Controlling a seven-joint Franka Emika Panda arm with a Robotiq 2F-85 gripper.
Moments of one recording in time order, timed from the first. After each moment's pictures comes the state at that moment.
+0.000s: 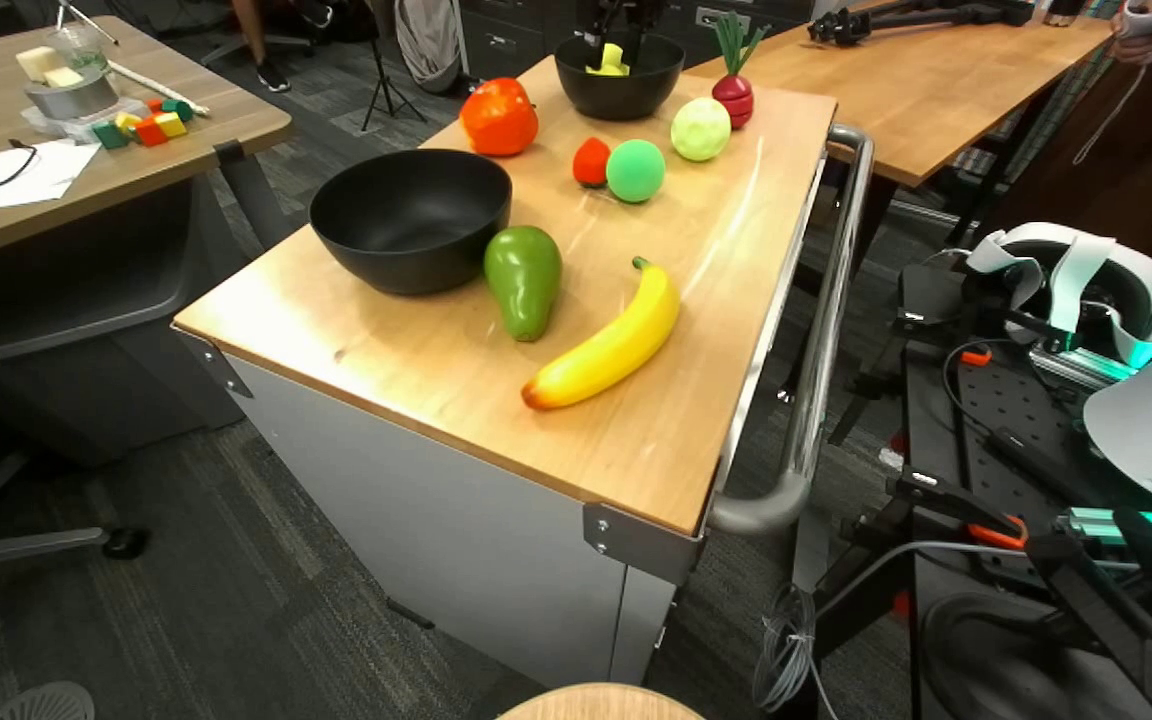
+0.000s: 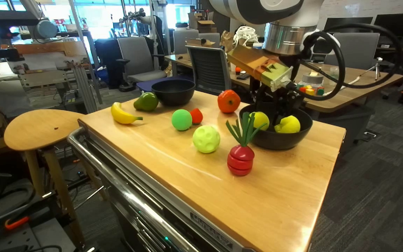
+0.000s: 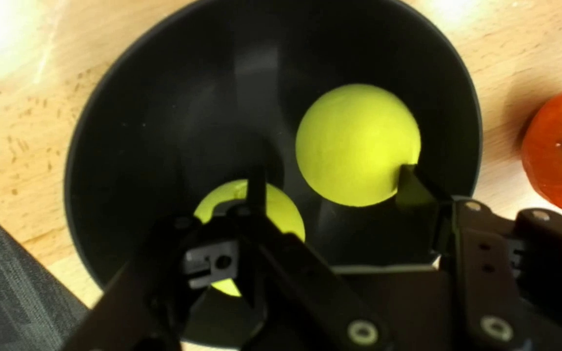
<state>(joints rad) -0.30 0.47 -0.13 -1.69 0.26 2.22 -0.18</state>
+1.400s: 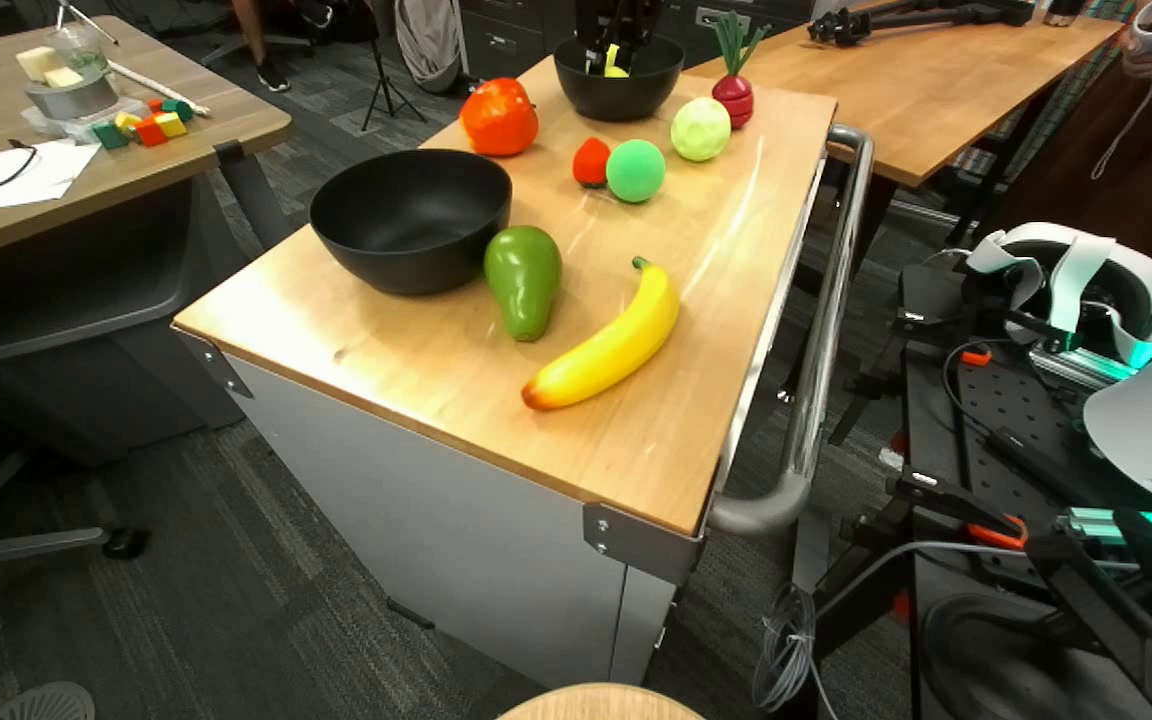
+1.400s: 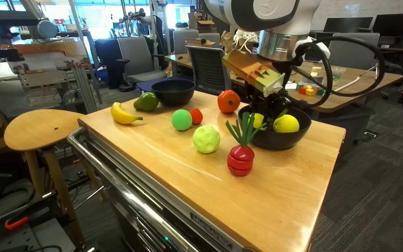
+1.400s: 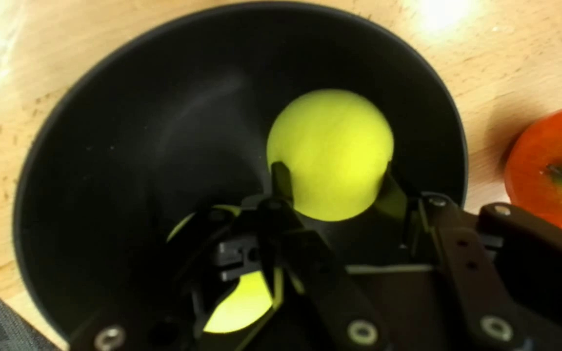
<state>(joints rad) -0.31 0.47 -0.10 -1.71 0.28 2.22 -0.19</state>
